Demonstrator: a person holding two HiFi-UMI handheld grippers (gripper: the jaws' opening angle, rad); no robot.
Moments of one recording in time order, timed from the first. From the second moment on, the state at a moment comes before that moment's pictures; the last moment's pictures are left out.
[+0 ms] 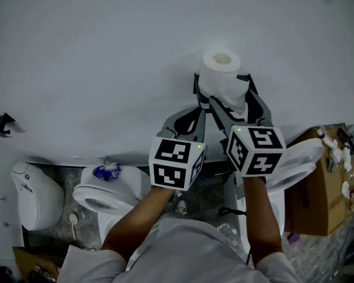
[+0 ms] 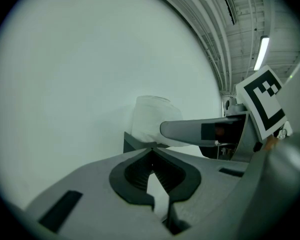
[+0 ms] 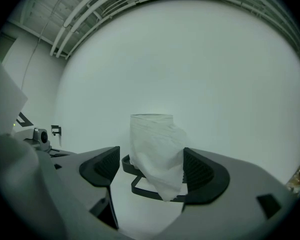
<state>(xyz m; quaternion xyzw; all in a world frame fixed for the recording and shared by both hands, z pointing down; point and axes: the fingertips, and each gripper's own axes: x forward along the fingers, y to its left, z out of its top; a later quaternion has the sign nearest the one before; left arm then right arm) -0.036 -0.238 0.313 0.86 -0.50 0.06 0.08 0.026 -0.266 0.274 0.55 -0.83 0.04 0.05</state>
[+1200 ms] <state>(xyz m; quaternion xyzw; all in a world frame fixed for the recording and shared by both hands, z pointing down) 0.004 -0.194 0.315 0.85 -0.51 0.06 0.08 0.055 -0.203 0.304 0.53 -0.84 0.03 0.07</state>
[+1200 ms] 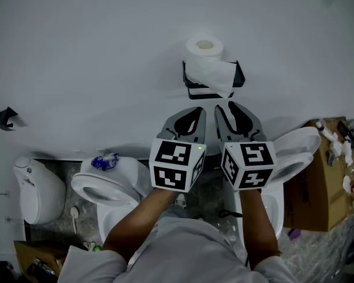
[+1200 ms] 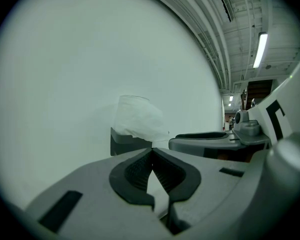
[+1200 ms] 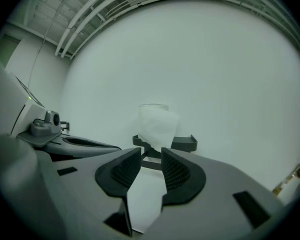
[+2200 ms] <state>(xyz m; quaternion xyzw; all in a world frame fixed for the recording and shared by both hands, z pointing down) 0.015 -0.186 0.317 0.85 -0.51 0.06 0.08 0.047 -0.191 0.314 0.50 -0.86 0.03 0.08</state>
